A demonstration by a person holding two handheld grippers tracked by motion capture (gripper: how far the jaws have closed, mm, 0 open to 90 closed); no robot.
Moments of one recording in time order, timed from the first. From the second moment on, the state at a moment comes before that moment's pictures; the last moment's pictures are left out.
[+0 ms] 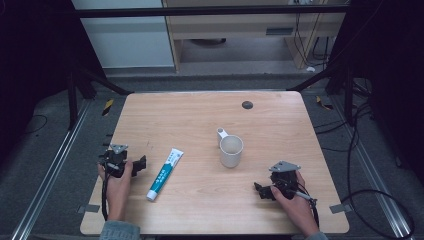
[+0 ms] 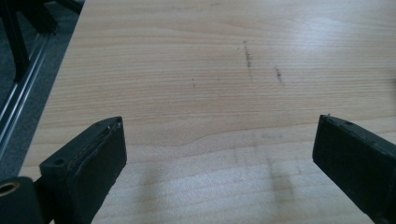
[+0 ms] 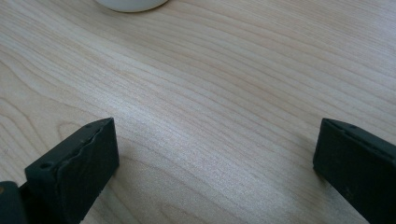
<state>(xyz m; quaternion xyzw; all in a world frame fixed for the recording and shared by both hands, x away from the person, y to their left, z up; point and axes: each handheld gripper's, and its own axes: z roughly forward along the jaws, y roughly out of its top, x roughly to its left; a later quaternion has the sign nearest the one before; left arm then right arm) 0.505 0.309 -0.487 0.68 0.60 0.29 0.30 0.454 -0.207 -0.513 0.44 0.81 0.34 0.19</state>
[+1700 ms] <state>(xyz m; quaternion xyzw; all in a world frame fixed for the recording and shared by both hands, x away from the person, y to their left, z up) 0.472 0.219 -0.426 0.79 0.47 0.26 0.29 0.457 -0.208 -0.513 0.45 0.80 0.34 0.19</state>
